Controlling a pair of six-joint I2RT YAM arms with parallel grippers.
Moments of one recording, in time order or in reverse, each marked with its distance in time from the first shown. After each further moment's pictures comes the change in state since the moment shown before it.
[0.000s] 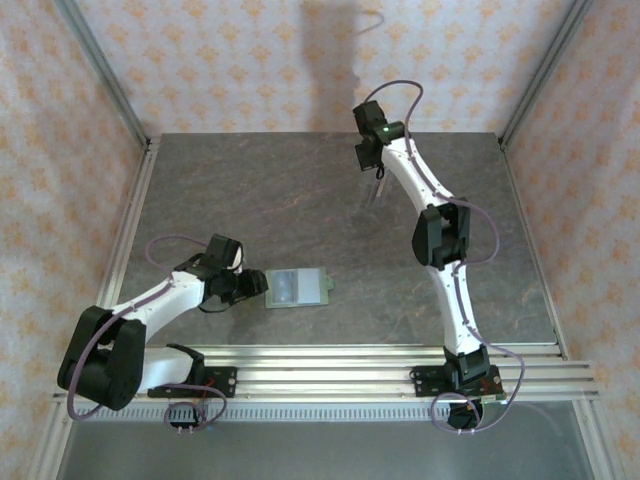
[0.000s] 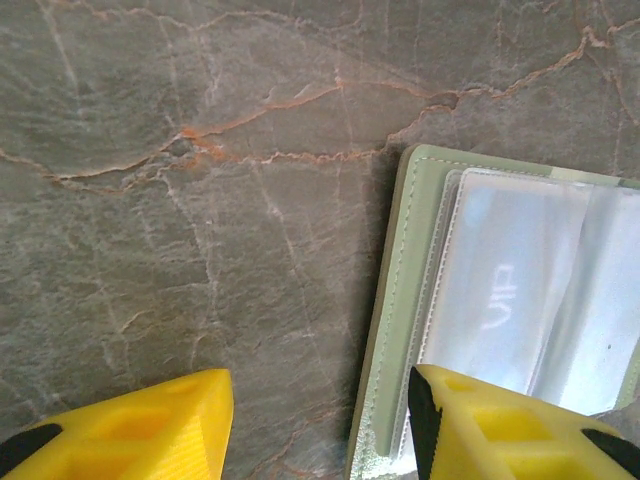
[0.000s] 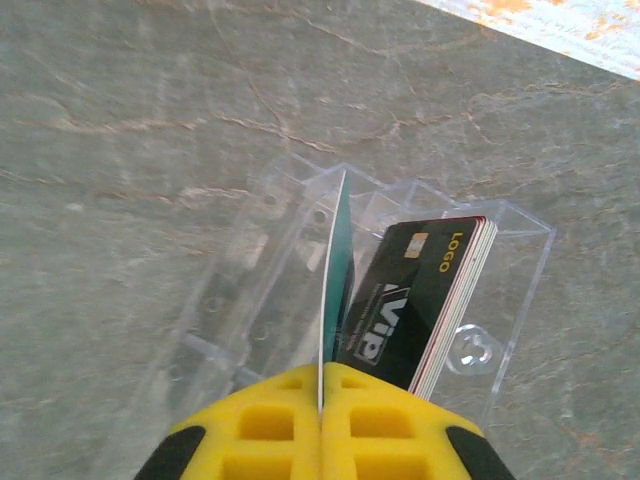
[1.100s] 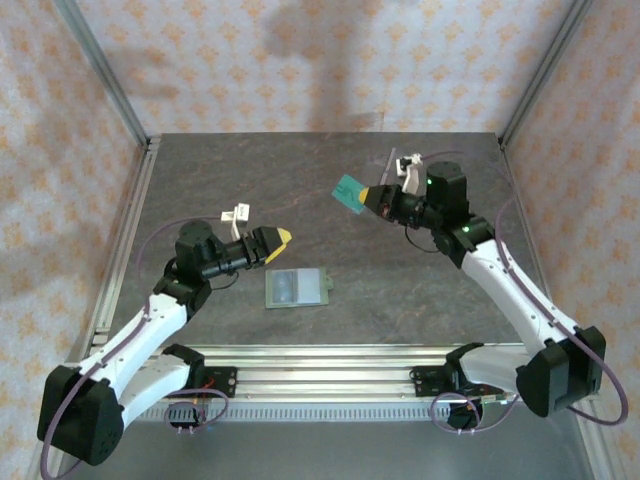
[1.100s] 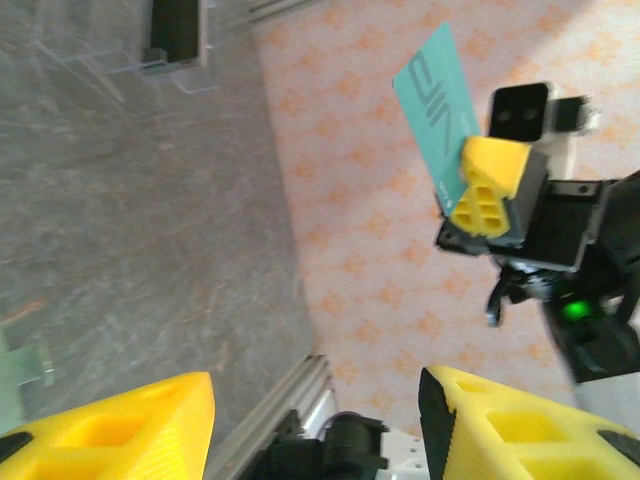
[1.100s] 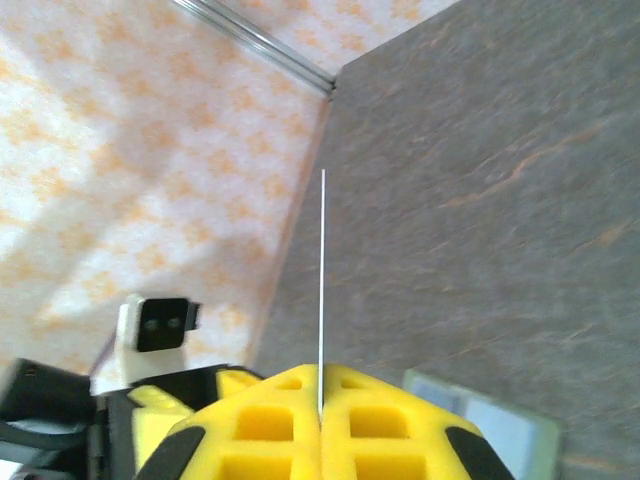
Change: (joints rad) left arm -0.035 -0.283 -0.020 0.705 0.465 -0.494; right arm 0.007 -1.238 -1.408 0.804 -0.896 0.753
